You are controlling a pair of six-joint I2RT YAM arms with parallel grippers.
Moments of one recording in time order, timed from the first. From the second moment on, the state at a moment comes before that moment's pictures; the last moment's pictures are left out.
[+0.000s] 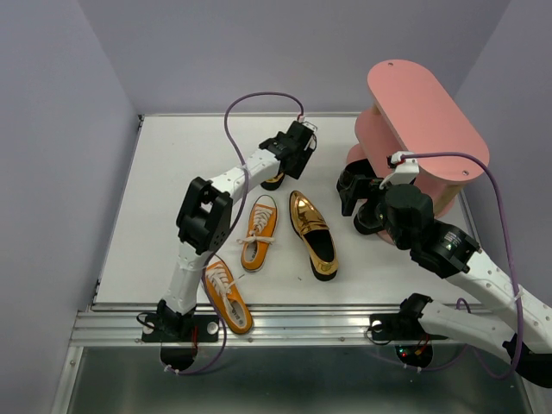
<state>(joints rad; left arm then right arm) -0.66 2.16 1.89 -0.57 -0.36 -0.01 0.81 0.85 1.01 -0.51 0.57 0.45</state>
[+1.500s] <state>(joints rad) -0.78 1.90 1.99 -0.93 0.04 0.32 0.81 0.86 1.34 -0.51 0.78 0.24</state>
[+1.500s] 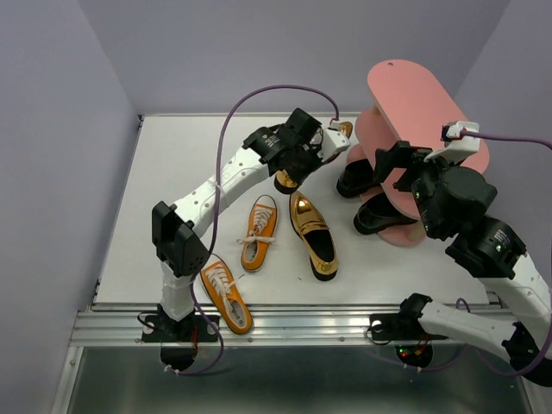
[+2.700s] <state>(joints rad) -0.88 2.07 2.34 -0.99 0.22 0.60 0.81 0.87 1.35 -0.51 0.79 0.23</state>
